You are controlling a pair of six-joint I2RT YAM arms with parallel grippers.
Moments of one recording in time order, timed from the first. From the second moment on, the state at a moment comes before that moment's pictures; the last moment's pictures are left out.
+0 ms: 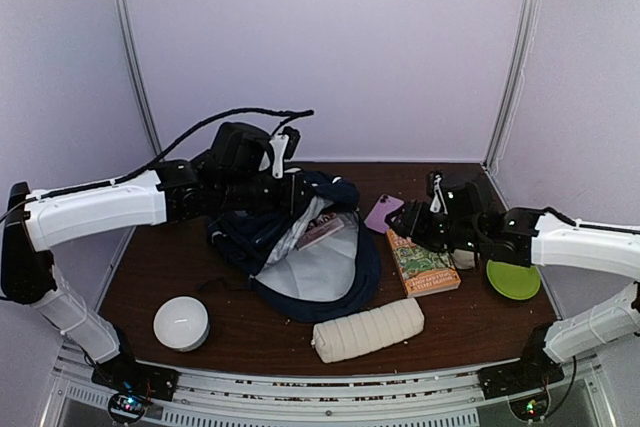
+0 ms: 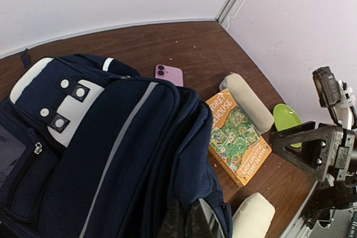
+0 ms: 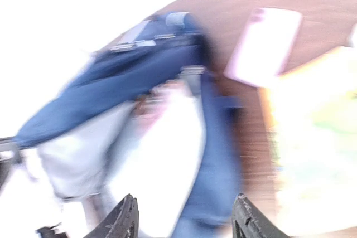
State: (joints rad) left arm -0.92 1.52 1.29 -0.26 -0.07 -0.49; right arm 0.81 1.23 0.82 -0.11 0.12 0.92
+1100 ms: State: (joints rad) left arm -0.82 1.55 1.14 -0.33 -0.12 -0.35; right arm 0.55 1.21 0.37 0.01 0.04 1.08
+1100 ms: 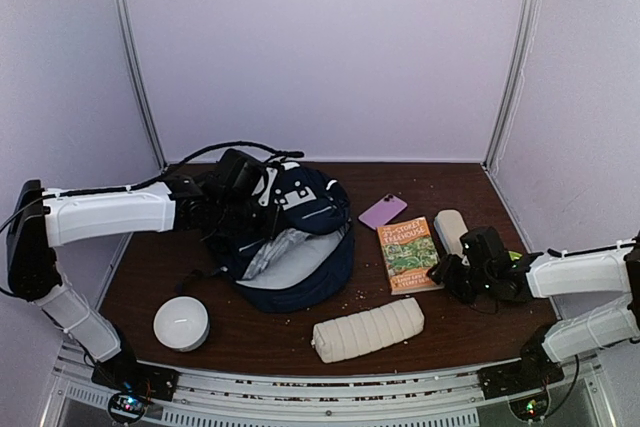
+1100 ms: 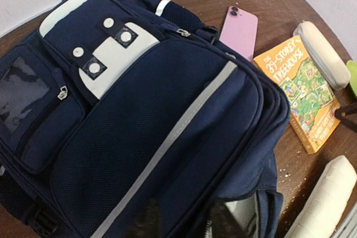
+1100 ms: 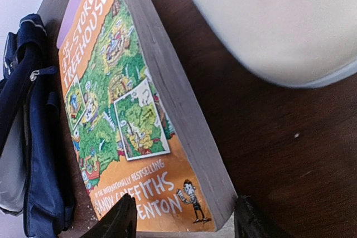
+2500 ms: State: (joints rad) left arm -0.95 2.20 1.79 -0.39 0.21 -0.88; right arm 0.53 1.45 0.51 0.11 -0.04 0.93
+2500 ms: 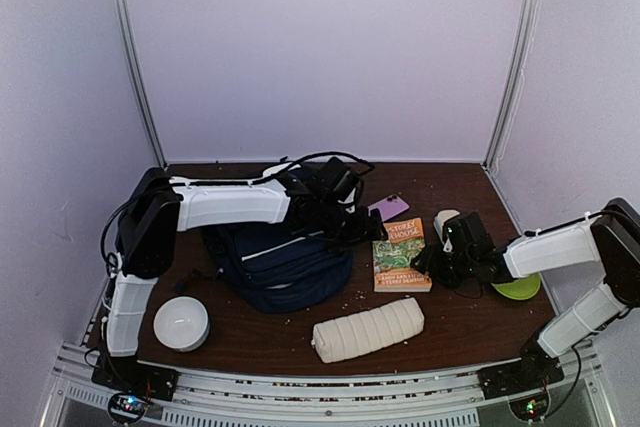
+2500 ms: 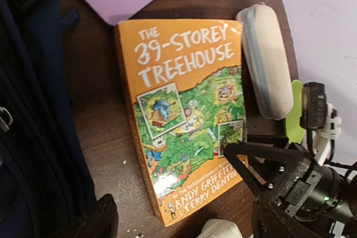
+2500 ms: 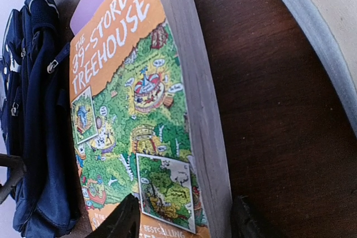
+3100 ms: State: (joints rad) left arm -0.96 2.35 1.90 -0.46 0.20 -0.96; right arm 0.53 1.45 0.46 0.22 -0.09 0.99
